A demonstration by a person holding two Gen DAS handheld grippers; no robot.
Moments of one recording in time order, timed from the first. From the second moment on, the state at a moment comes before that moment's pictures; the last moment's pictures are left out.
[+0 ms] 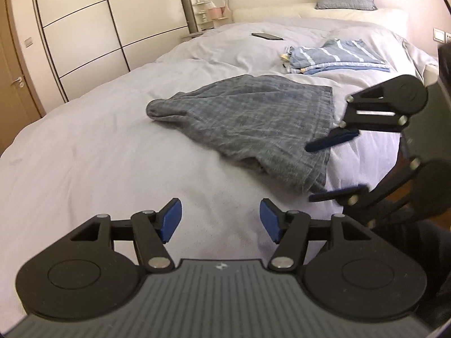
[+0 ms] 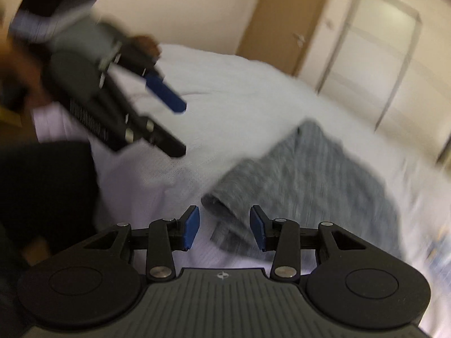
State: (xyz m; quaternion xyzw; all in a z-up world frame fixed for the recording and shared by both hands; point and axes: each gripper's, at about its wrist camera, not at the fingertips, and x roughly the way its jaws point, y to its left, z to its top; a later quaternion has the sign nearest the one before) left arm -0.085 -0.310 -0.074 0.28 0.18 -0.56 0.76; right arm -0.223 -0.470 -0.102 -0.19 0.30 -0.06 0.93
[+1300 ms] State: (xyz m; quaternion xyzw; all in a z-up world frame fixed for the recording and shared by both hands) left arm -0.067 -0.340 -0.092 0.16 0.22 -0.57 0.78; right arm -0.230 -0.530 -0.093 -0.03 0.28 -0.07 0.96
